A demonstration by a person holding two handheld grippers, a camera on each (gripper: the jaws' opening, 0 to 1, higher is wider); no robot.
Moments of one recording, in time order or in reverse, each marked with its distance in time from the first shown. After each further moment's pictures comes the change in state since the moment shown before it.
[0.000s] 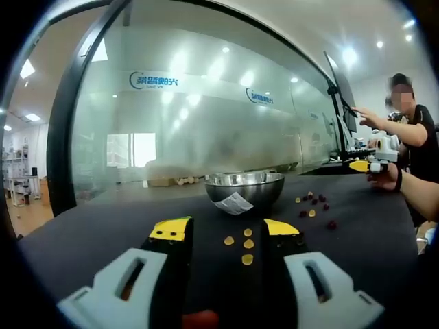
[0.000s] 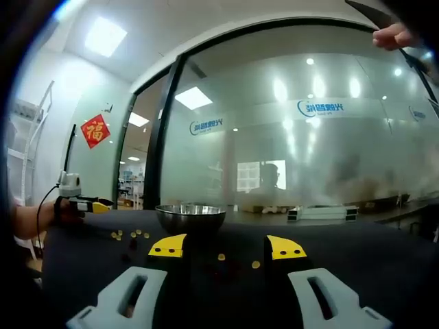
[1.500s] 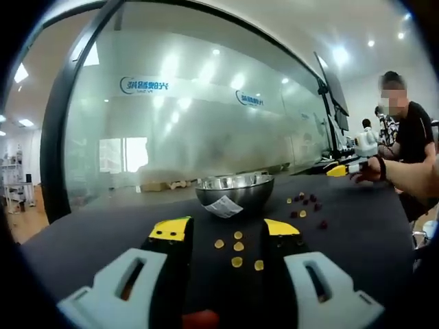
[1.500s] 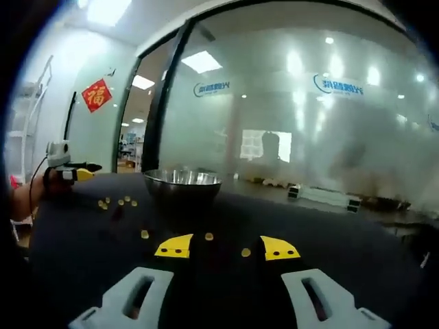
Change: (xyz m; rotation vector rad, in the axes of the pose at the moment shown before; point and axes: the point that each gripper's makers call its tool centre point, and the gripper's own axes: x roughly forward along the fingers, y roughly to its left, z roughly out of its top) left arm -0.002 -0.017 0.005 0.030 -0.021 -0.060; right arm 0.056 -0.022 -0.033 -0.170 0.319 0.070
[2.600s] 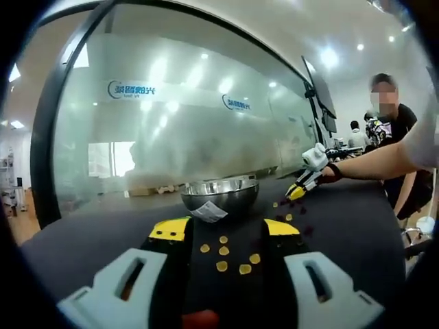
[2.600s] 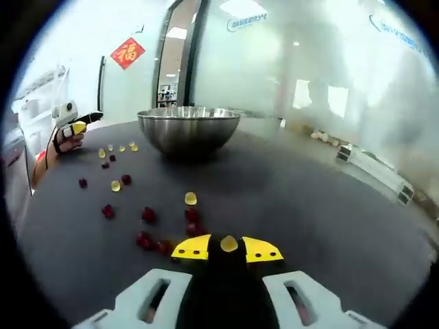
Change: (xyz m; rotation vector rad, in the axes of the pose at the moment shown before) left arm -0.001 -0.017 0.007 0.004 -0.022 -0.071; right arm 0.076 -0.006 -0.064 -0.031 0.260 0.333
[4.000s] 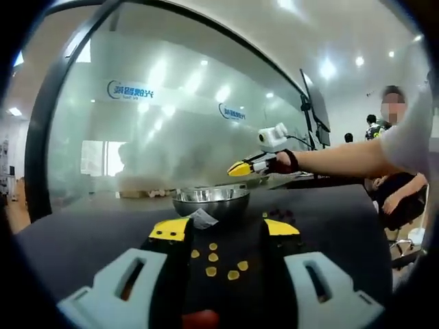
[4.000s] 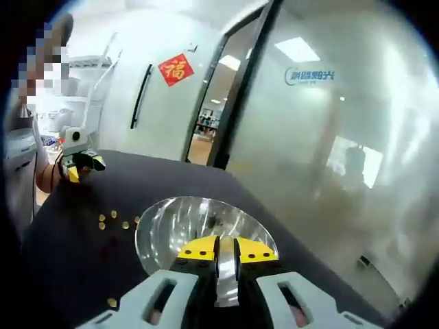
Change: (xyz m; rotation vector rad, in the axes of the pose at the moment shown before) left arm -0.005 -0.006 0.011 -0.066 -0.056 -0.054; right arm 0.085 0.050 0.209 -0.286 -0.217 0.182
